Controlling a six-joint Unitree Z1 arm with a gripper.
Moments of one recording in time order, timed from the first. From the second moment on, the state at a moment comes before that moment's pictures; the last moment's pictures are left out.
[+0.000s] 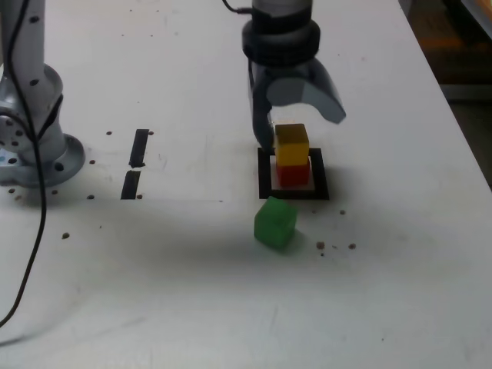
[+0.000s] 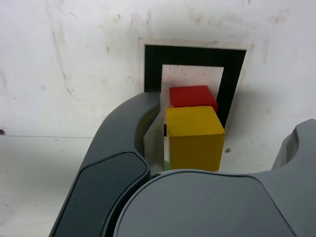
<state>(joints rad) -0.11 1.81 -1.35 1.03 0.03 -0.14</state>
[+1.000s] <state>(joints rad) -0.47 1.60 -1.24 1.10 0.14 -0.19</state>
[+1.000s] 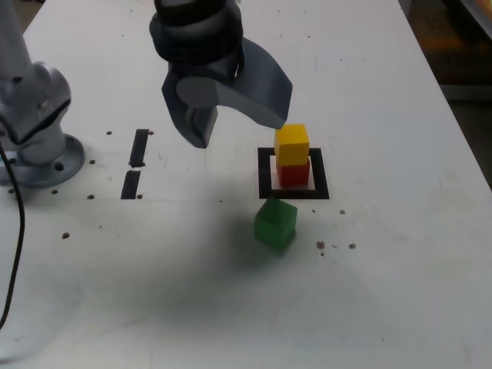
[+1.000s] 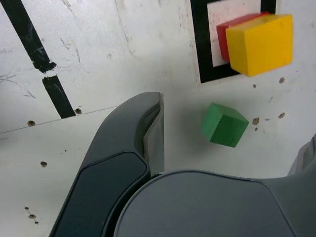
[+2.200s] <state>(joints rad) -0.53 1.95 -1.35 1.04 0.06 -0.11</state>
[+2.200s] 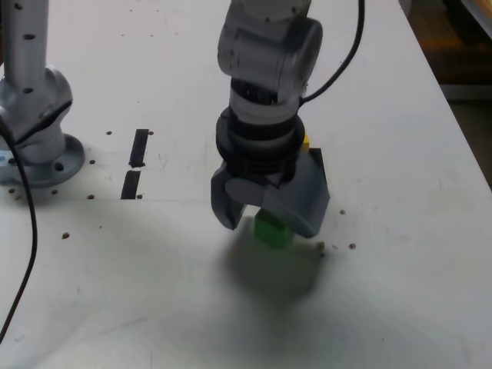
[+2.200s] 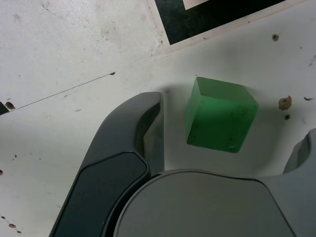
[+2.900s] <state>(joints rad) -0.53 2.03 -1.35 1.01 0.01 -0.10</state>
